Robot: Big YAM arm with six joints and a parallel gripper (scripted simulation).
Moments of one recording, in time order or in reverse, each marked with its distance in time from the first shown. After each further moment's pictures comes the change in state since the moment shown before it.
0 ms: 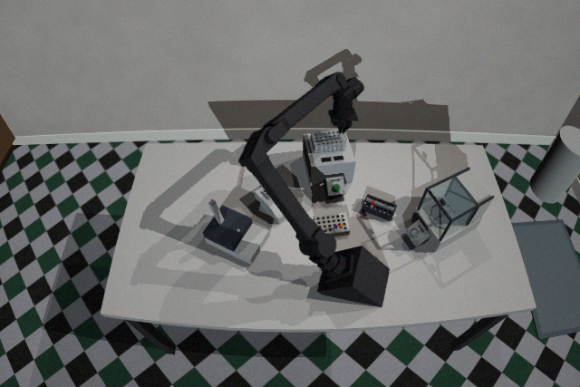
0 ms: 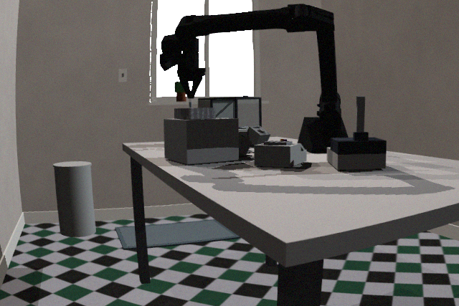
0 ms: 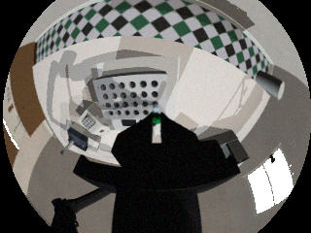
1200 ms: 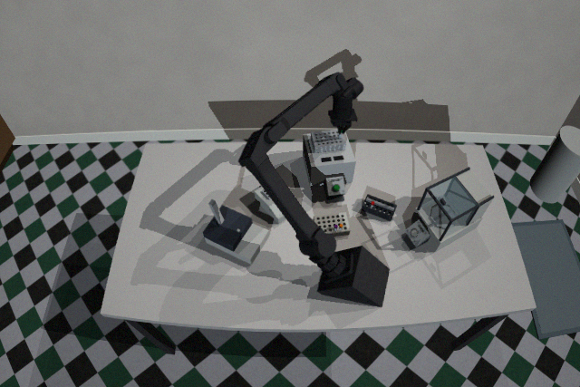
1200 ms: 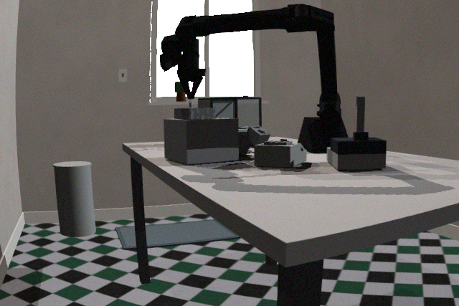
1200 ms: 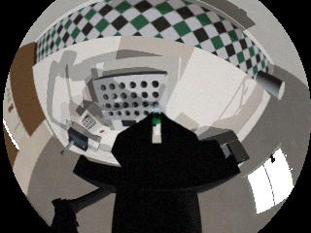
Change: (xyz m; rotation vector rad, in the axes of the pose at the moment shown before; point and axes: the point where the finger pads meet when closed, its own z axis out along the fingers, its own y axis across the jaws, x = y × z) arm 0.000 0.001 0.002 -0.002 0.001 0.001
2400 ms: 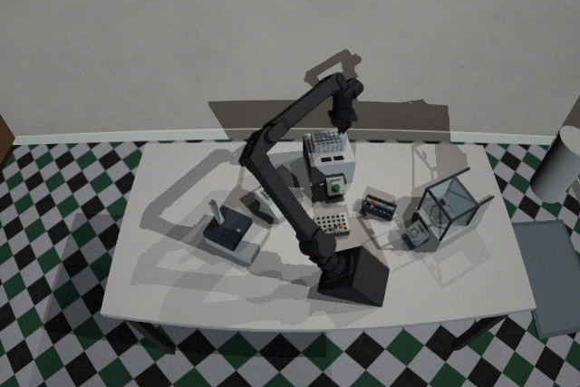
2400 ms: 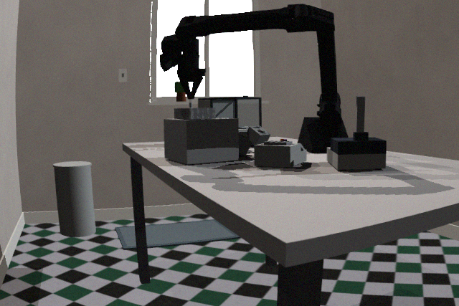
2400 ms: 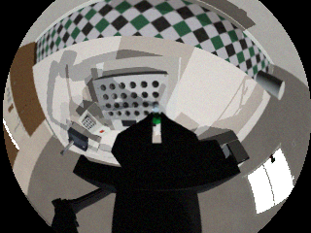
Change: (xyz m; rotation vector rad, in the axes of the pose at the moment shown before) arm 0.000 0.000 0.000 0.000 0.000 0.000
